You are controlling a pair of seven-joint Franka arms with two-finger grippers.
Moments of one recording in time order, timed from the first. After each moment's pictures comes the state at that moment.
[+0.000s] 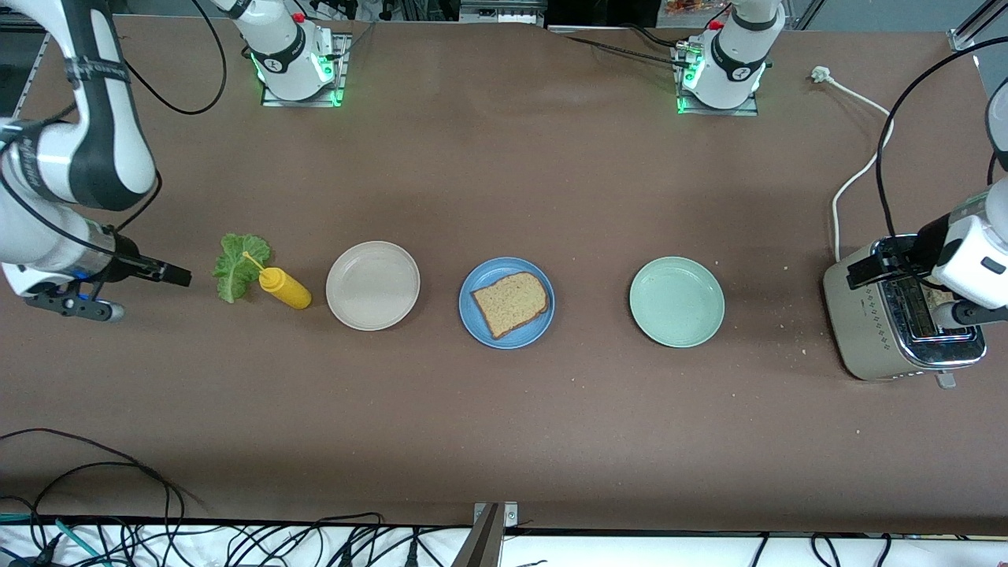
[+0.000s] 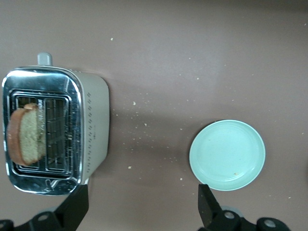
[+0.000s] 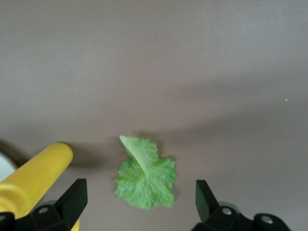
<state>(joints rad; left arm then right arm) 0.40 0.31 -0.46 -1.41 0.18 1.63 -0.22 -0.01 0.29 -0.09 -1.86 -0.04 2.06 0.14</state>
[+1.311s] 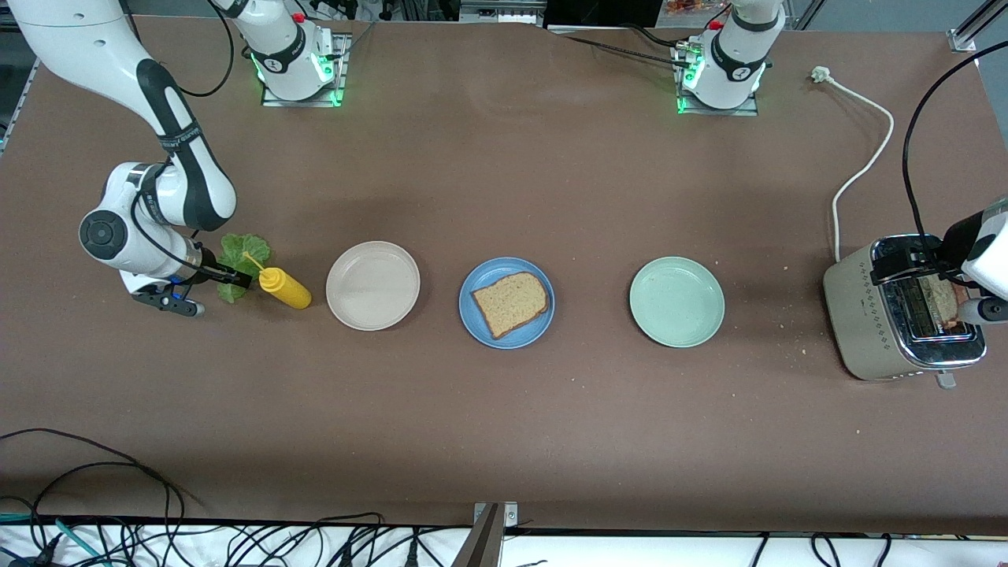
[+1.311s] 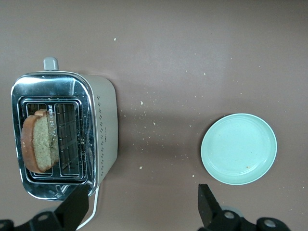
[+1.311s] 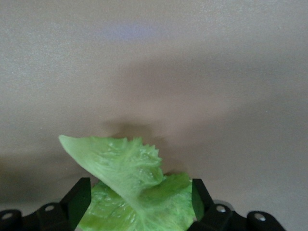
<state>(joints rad) 0.46 0.31 -0.47 -1.42 0.18 1.63 -0.11 -0.01 0.45 -0.09 -2.12 -0.04 2.43 0.22</state>
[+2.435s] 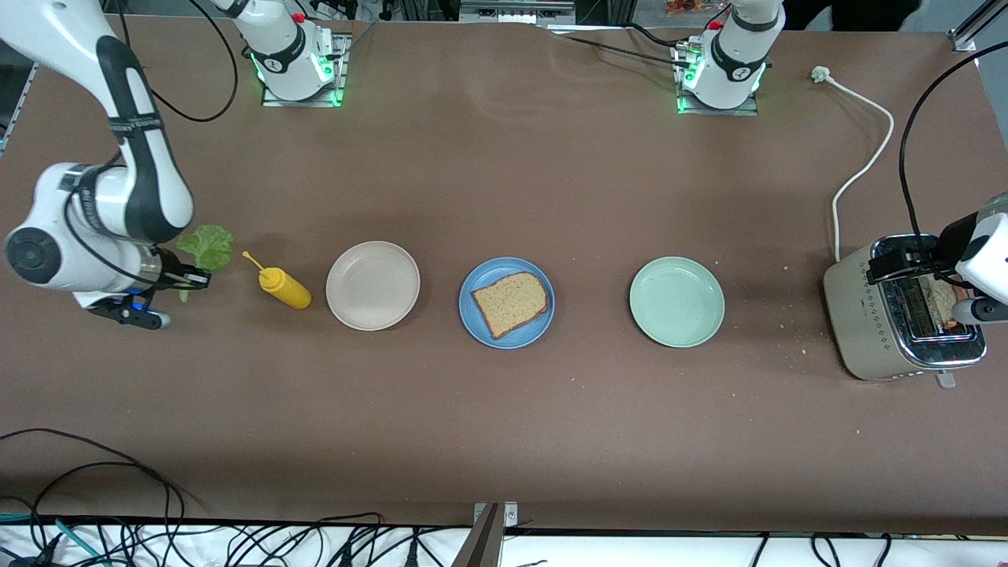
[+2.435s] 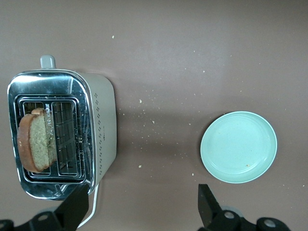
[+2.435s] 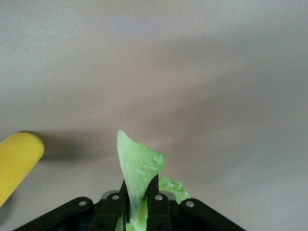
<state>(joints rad) 0.45 0.31 -0.47 -1.43 0.18 1.63 -0.11 -0.01 0.41 -0.09 -1.85 -0.04 1.99 0.19</state>
